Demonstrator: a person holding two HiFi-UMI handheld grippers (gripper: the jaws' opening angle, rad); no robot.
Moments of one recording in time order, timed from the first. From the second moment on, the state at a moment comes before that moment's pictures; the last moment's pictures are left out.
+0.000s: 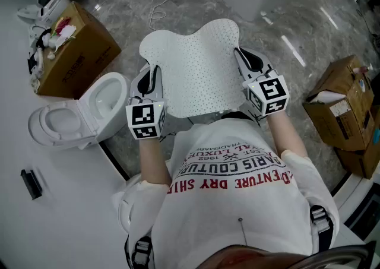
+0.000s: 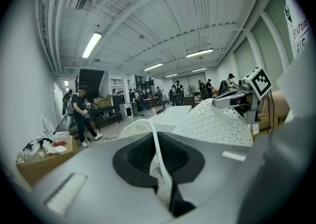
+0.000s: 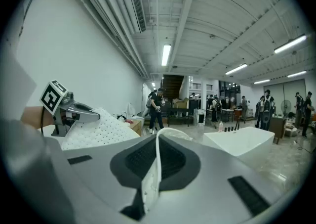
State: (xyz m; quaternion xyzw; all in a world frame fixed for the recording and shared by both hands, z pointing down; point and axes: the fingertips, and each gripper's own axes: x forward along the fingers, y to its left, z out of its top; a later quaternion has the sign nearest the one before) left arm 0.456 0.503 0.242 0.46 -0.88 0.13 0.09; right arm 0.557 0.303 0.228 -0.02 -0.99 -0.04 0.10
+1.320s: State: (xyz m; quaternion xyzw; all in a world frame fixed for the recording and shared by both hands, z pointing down) left arm 0.343 0.502 0.276 0.40 -0.90 0.09 0.13; right arm 0.409 0.284 0.276 -0.09 -0.98 -0.02 0.17
